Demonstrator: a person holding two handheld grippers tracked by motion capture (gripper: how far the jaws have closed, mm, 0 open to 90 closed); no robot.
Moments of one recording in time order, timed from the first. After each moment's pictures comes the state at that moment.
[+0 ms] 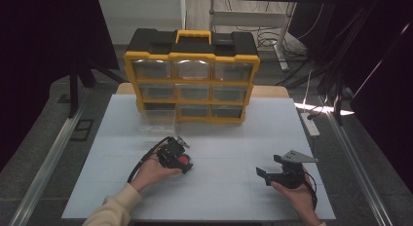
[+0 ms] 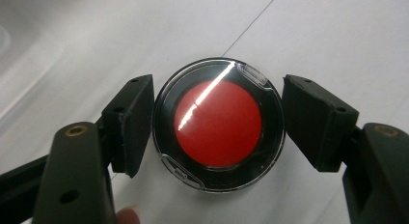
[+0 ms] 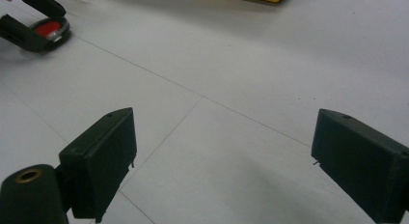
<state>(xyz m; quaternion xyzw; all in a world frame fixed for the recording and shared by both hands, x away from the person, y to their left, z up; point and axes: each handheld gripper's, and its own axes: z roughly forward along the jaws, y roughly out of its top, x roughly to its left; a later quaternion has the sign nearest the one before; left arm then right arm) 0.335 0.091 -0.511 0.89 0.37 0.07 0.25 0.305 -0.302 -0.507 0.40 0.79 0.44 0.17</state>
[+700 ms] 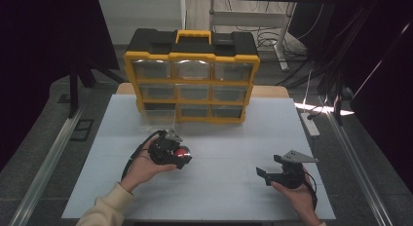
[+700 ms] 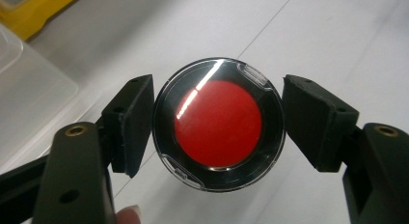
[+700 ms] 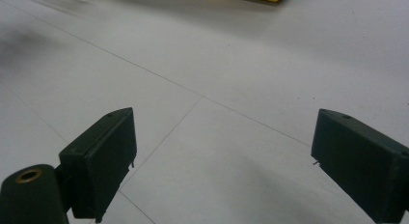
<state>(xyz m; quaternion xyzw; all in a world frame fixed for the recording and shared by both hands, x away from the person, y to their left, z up) 0.318 0.109 -0.461 0.87 0.35 0.09 0.33 0.304 -0.302 -0.507 0.40 0.79 0.44 0.17</state>
